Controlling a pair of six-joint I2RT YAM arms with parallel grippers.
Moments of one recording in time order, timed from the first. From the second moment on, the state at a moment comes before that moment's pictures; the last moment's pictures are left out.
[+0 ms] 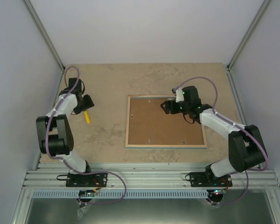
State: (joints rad) left arm 0.12 1.73 1.17 -0.65 -0.01 -0.35; right arm 0.42 1.49 0.88 -0.09 -0.29 0.23
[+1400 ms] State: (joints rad) left arm -0.54 1.67 0.92 -0.45 0.24 -0.60; right arm -0.08 1.39 0.59 -0.25 -0.30 0.36
